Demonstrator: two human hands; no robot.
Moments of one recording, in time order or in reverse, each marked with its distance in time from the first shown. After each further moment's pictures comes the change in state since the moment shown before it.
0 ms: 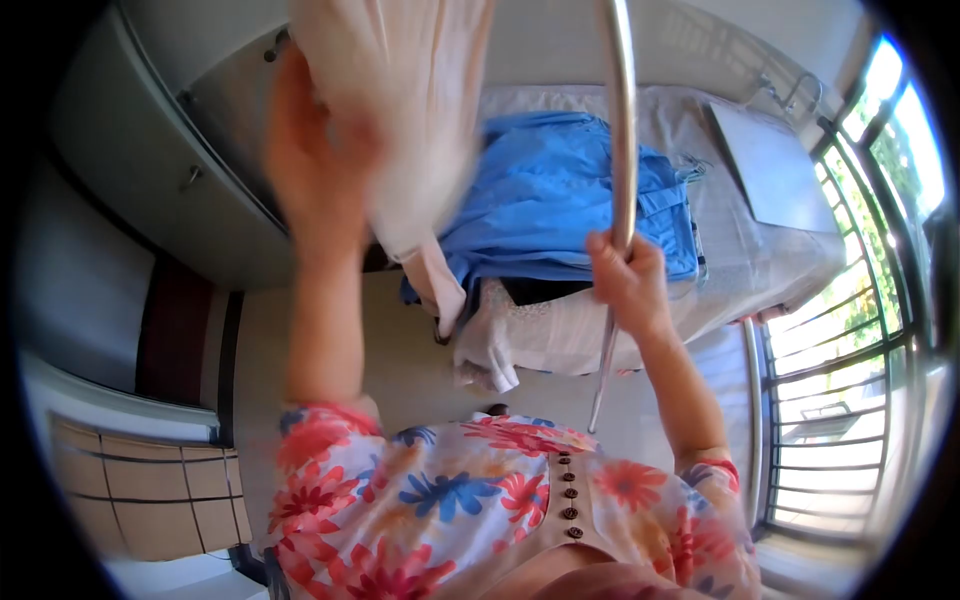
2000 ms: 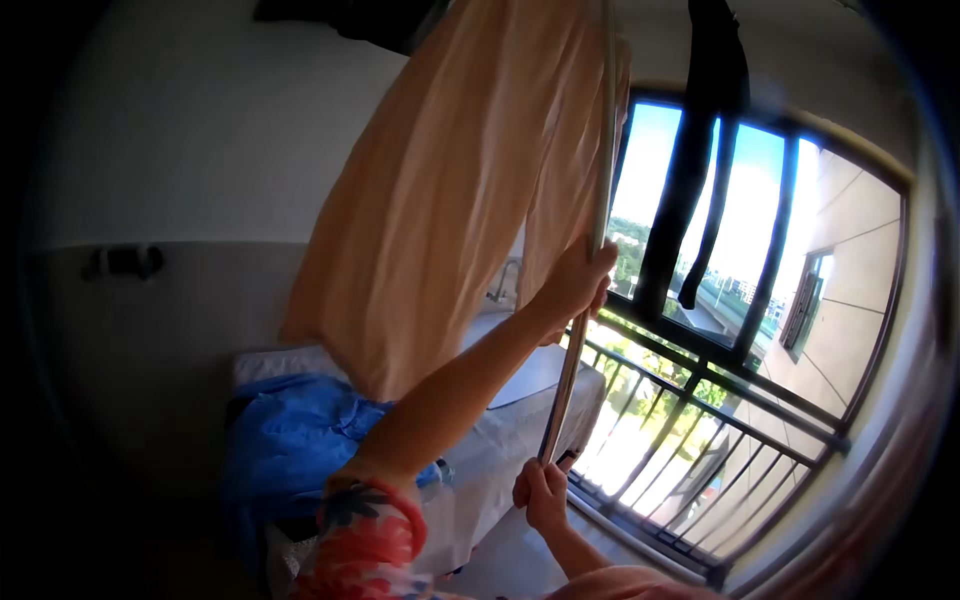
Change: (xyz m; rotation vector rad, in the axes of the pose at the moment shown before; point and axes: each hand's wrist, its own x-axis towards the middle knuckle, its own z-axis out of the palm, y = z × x) left_hand 0.042 0.100 0.391 -1.061 -0.903 -0.297; right_hand -0.098 -0.014 -0.187 0.105 0.541 -0.327
